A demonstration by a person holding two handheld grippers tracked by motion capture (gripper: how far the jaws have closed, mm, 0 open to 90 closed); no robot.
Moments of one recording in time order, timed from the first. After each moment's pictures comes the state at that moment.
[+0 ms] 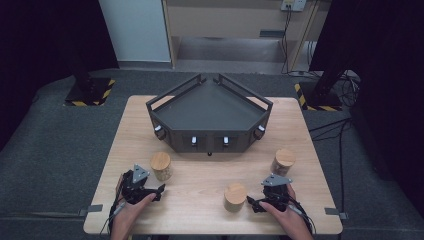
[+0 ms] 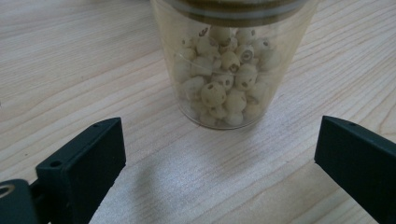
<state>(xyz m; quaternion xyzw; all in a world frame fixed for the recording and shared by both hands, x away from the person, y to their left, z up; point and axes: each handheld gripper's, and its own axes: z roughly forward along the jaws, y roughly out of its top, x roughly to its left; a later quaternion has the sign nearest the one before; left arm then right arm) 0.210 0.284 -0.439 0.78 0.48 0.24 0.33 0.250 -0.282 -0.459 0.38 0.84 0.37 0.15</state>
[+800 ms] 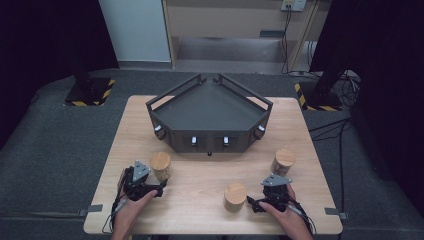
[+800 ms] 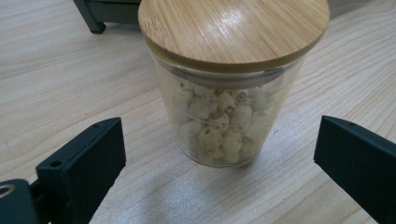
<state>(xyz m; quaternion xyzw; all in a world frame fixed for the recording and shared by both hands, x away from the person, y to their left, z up) 0.213 0.285 -0.441 0.77 0.46 0.25 0.36 0.249 -0.280 -0.459 0.38 0.84 0.37 0.15</state>
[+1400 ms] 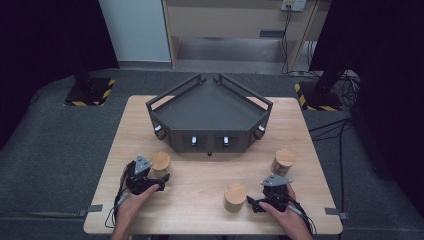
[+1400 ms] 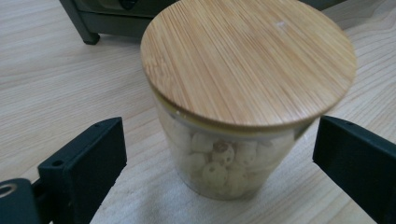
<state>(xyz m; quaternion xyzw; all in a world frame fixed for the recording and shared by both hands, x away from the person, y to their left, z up) 0.235 0.285 -0.439 0.77 0.46 0.24 0.37 0.249 -0.280 -0.459 0.38 0.83 0.37 0.15</state>
